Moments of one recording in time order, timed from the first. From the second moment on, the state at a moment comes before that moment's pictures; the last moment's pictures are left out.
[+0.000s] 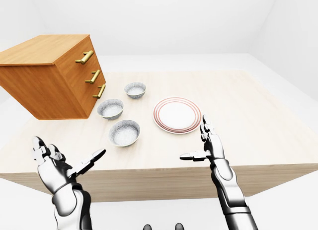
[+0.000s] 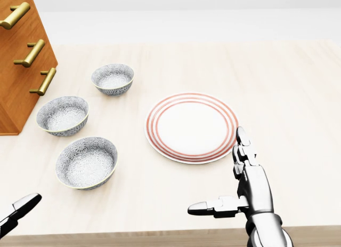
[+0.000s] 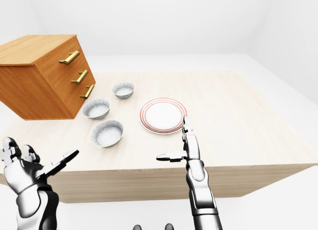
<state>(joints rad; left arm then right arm) 0.19 -0.05 0.34 -0.38 -0.12 0.09 0.33 -0.03 -0.02 -0.03 0.07 -0.02 0.01 0.03</state>
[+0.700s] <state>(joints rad) 0.18 -0.06 0.52 -0.49 -0.15 0.09 0.52 -0.05 -0.02 -0.02 0.08 -0.05 0.07 0.01</state>
